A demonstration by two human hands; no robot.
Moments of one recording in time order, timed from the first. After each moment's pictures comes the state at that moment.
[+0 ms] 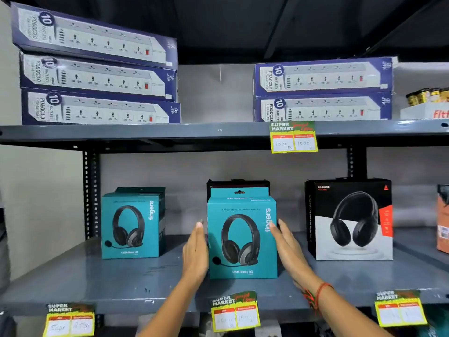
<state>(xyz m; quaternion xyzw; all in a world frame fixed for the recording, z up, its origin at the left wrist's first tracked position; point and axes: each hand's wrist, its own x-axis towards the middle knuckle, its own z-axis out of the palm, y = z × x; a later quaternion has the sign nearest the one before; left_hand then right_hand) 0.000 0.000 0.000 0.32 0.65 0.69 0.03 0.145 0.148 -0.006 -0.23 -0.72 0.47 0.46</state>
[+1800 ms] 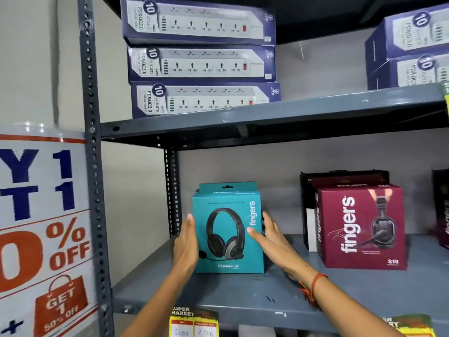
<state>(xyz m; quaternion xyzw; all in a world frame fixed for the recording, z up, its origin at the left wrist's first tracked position) -0.240 -0.155 0.006 0.23 0.70 0.68 -0.03 -0.101 -0.010 0.011 -0.11 -0.83 0.45 0.32</state>
